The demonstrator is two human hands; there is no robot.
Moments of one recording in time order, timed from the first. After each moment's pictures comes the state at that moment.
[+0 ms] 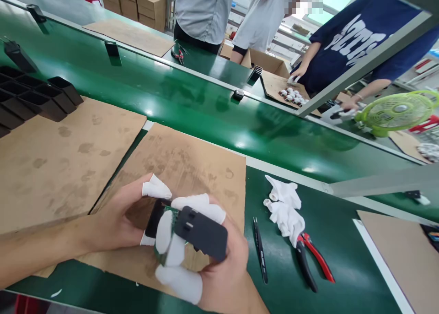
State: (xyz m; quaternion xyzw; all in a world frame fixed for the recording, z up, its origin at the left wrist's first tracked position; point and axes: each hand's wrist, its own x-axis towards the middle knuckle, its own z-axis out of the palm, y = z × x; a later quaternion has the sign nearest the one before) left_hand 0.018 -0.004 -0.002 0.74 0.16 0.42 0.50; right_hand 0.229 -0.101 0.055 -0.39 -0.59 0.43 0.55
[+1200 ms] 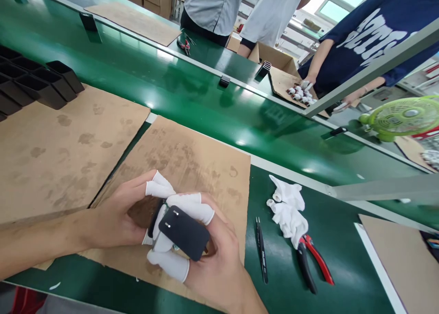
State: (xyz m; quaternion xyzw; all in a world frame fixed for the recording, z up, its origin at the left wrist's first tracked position) left_hand 0.016 -0.005 -0.004 0.77 0.16 0.42 0.46; right_hand 0.227 -0.098 0.051 -0.48 -0.66 0.34 0.47
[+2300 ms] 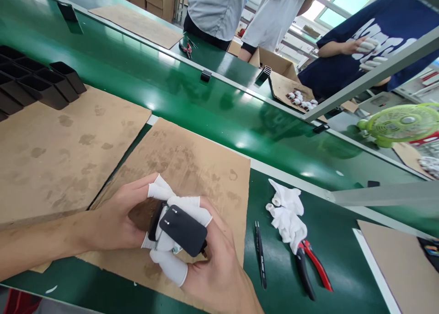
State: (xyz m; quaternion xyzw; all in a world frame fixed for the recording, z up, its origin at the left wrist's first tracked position) left_hand 0.017 -0.005 -0.002 0.75 0.18 0.40 0.49; right_hand 0.234 -0.099 0.046 -0.47 -0.70 0.30 0.44
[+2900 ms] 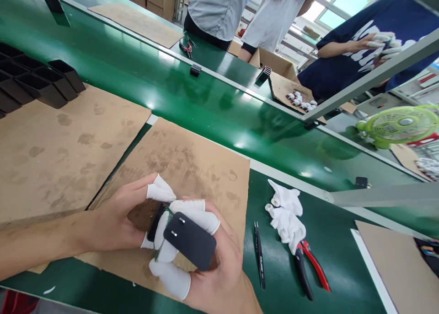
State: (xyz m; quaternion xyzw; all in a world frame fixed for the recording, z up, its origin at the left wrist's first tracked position) left_hand 0.018 -0.004 -0.002 0.76 0.16 0.41 0.47; right_hand 0.228 -0.105 0.048 -0.49 -0.67 0.29 0.48
